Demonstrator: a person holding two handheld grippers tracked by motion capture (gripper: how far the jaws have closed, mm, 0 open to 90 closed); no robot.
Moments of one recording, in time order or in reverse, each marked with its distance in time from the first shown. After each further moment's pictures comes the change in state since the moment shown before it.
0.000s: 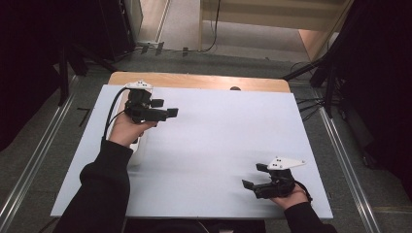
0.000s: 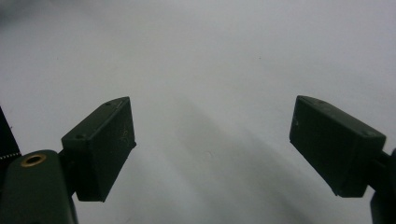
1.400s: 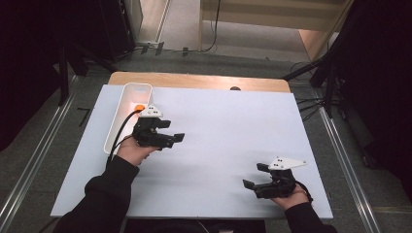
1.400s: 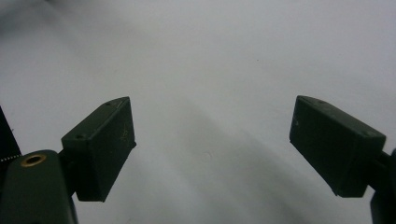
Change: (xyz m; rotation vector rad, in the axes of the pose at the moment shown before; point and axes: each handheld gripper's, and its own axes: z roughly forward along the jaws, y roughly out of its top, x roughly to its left) left arm -0.035 -0.051 0.013 0.058 -0.010 0.099; right arm 0.000 0.000 -0.002 -0.009 -0.002 0.009
